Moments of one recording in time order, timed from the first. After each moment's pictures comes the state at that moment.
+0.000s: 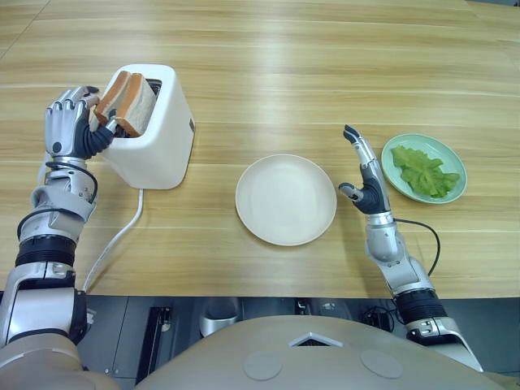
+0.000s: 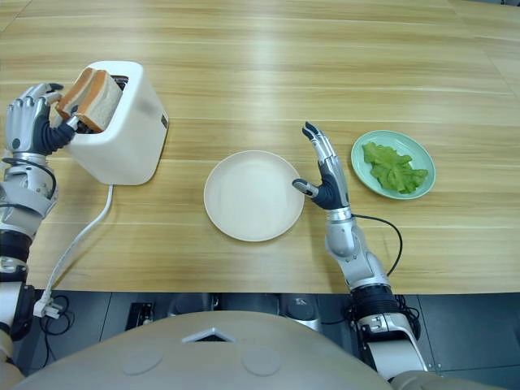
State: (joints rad) left arm -0.33 0.79 -0.01 0.70 0.66 -0.42 0.56; right arm 0.02 -0.26 0.10 0.27 -0.53 -0.72 -0.40
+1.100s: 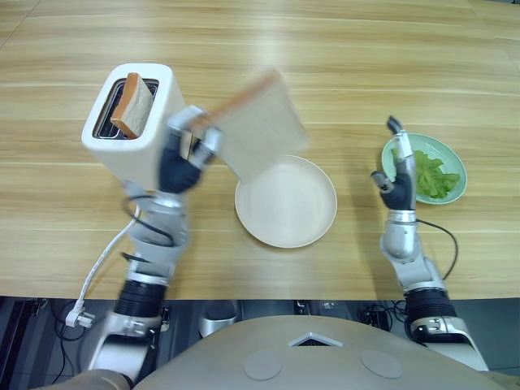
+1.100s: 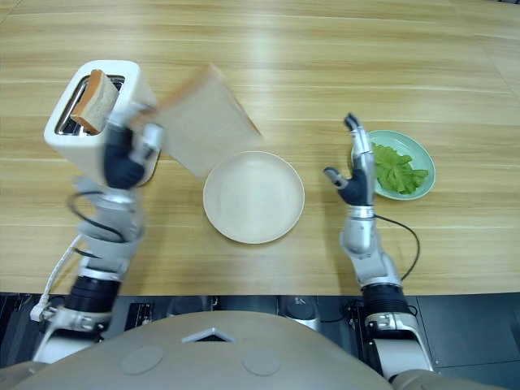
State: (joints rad) left arm 0.02 0.27 -0.27 -0.02 0.15 -0.71 0.11; right arm 0.01 -0.34 -0.07 0.31 -0.52 -0.67 -0.55
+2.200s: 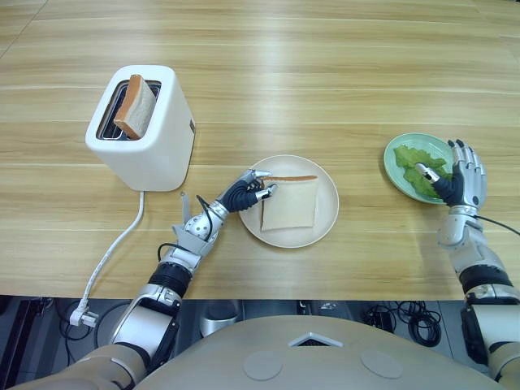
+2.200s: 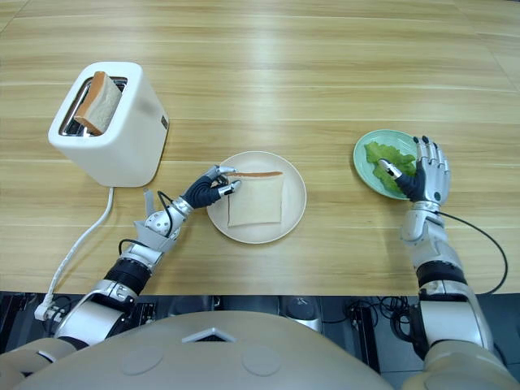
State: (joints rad) left arm -0.18 0.24 -0.30 0.62 0.23 -0.74 -0.18; right arm -0.29 -0.65 0.05 1.04 -0.63 -0.34 -0.63
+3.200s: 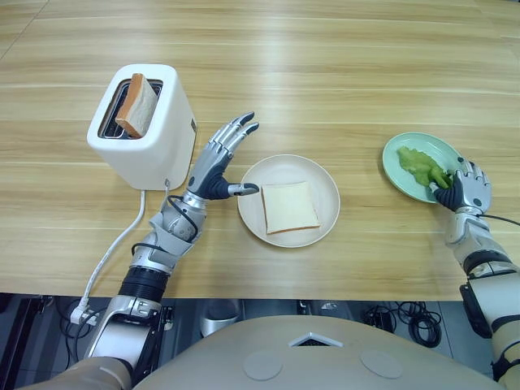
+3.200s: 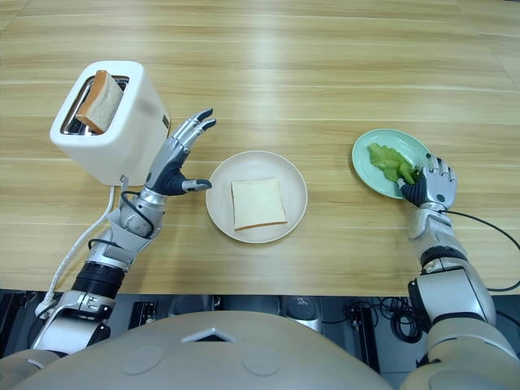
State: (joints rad) left arm -0.09 0.35 -0.16 0.19 0.62 -0.72 0.29; right arm -0.41 -0.67 0.26 1.26 -0.64 -0.23 -0.70
